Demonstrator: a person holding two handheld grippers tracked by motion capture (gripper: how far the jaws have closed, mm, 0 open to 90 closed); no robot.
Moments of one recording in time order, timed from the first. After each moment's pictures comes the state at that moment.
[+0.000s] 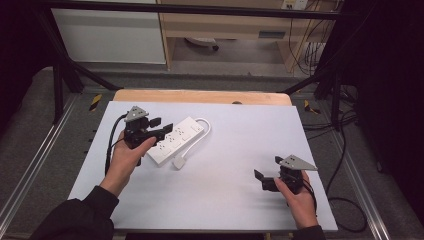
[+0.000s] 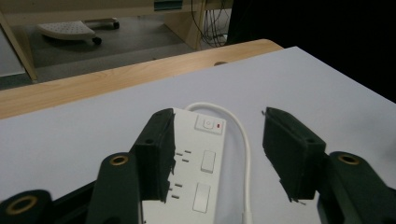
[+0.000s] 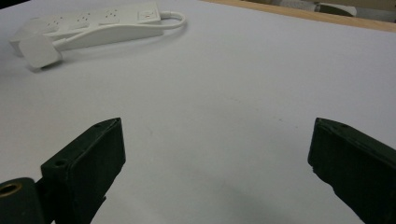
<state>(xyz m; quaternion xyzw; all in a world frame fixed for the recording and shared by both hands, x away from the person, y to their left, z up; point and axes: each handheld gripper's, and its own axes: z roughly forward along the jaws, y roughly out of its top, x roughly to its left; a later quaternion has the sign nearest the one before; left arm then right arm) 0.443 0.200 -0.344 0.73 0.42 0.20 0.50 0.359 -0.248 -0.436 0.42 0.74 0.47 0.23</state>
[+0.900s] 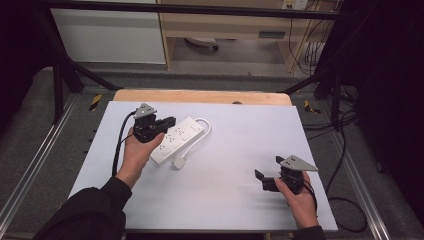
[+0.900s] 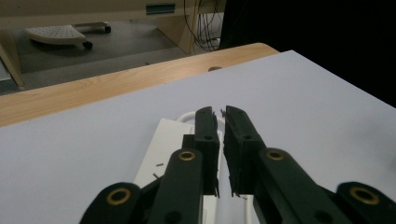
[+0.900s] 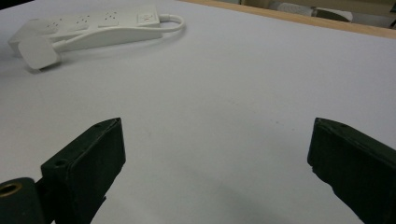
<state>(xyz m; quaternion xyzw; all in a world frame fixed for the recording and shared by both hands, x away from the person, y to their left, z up) 0.464 0.182 -0.356 0.74 0.40 0.19 0.51 0.358 -0.249 -0.435 0.42 0.74 0.47 0.24</state>
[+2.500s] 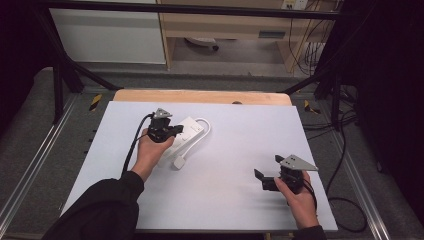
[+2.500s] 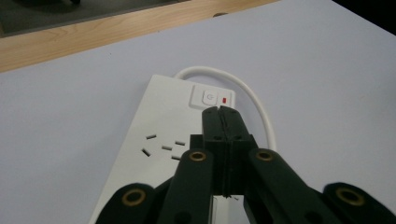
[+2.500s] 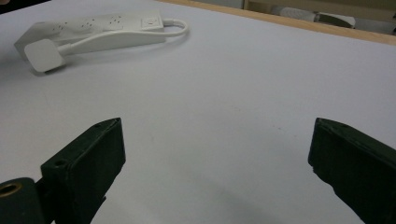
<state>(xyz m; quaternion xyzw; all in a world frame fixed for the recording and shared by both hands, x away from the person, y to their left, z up) 0.495 0.160 -0.399 0.78 0.42 0.16 0.44 0.358 -0.248 -0.433 0.41 0.74 0.47 0.24</state>
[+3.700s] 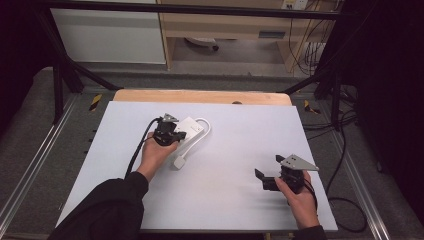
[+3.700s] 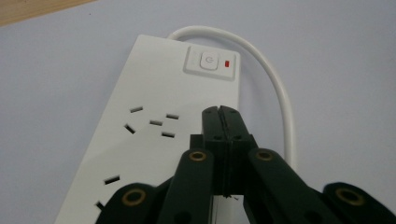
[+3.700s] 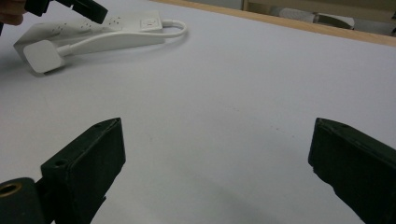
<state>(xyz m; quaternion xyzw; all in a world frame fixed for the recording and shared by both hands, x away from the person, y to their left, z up) 0.500 0.148 -0.420 0.81 0.42 0.14 0.39 0.359 -0.250 -0.432 0.41 0.74 0.48 0.24</state>
